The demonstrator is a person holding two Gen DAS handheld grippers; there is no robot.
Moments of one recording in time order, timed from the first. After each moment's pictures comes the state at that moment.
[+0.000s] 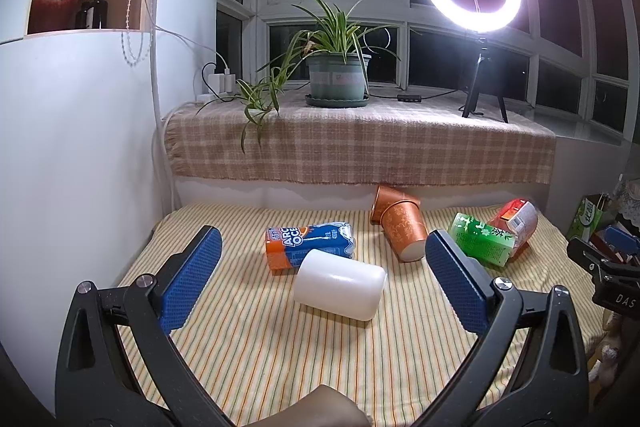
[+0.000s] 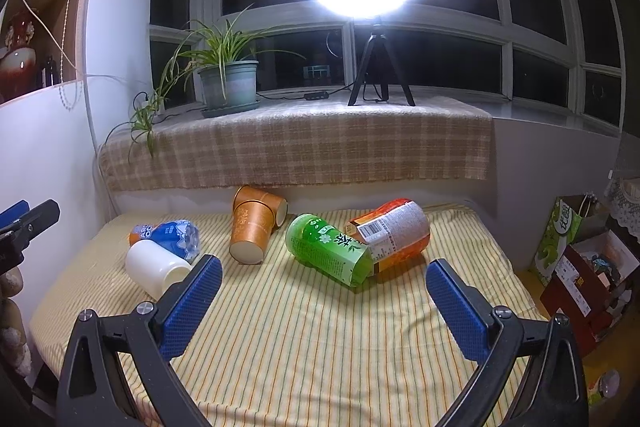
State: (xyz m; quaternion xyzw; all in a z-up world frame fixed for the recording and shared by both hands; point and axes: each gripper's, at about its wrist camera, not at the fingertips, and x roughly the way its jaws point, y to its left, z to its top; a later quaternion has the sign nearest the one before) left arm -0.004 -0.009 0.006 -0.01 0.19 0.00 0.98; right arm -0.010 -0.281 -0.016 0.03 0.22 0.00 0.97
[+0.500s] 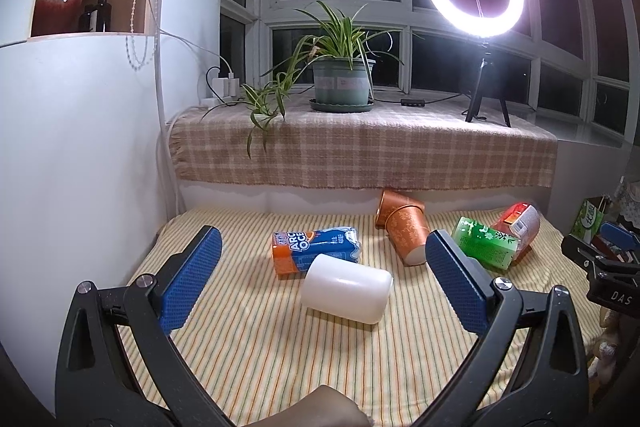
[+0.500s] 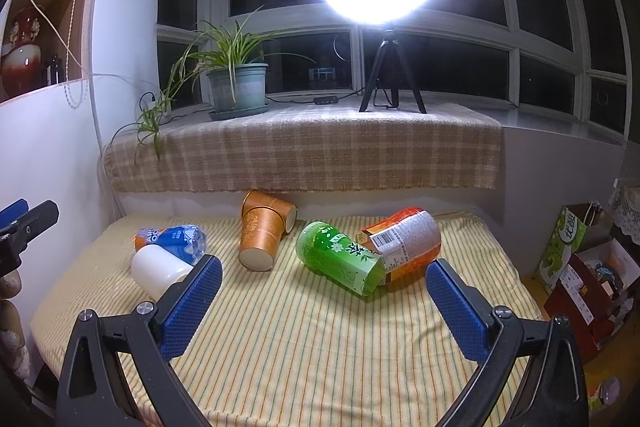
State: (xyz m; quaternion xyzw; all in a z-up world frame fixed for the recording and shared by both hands) left arm -0.008 -0.002 0.013 -0.01 0.18 0.00 0.98; right arm -0.003 -0.267 -0.011 0.02 0.22 0.01 0.98
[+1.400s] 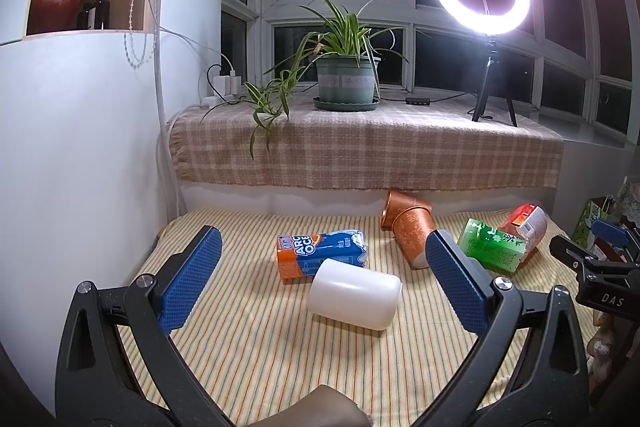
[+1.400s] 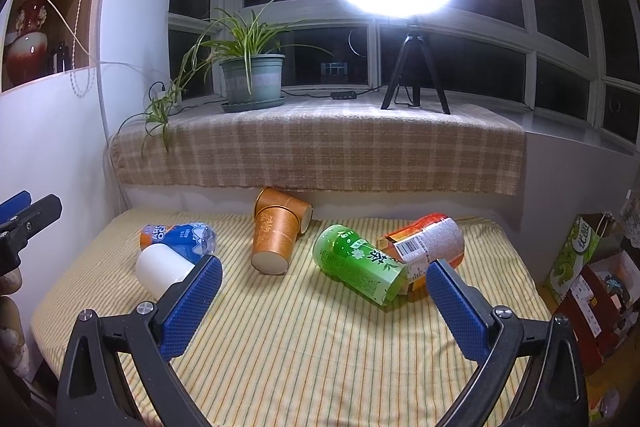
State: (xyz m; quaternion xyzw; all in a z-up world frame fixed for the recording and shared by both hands) left arm 0.002 0.009 0.015 -0.01 0.19 0.01 0.98; right arm 0.021 -0.248 -0.014 0.00 0.23 0.03 0.97
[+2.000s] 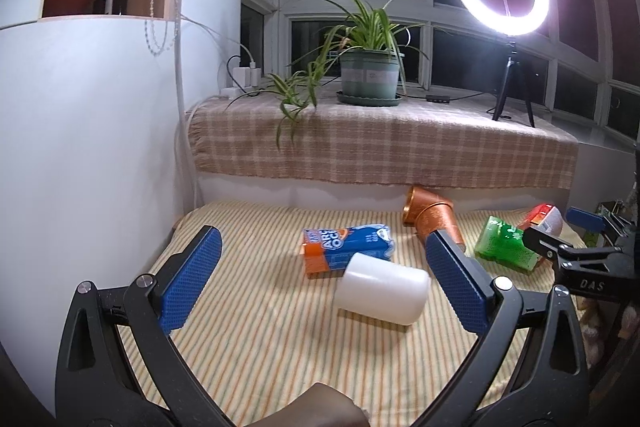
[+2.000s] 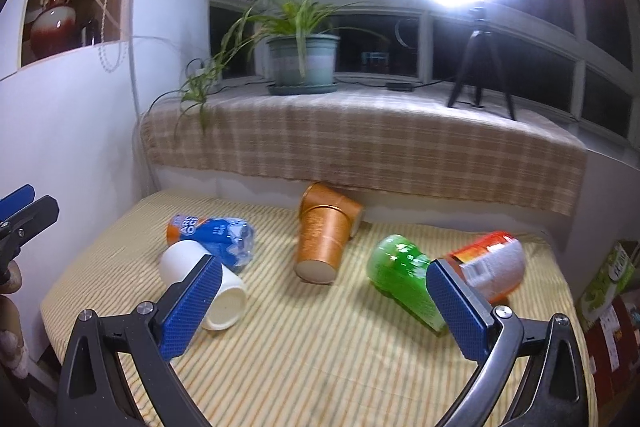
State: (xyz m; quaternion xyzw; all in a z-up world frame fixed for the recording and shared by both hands) left arm 0.004 0.030 0.002 -0.02 0.19 0.03 0.98; right arm 0.066 -0.209 -0.021 -0.03 0.25 0.10 0.96
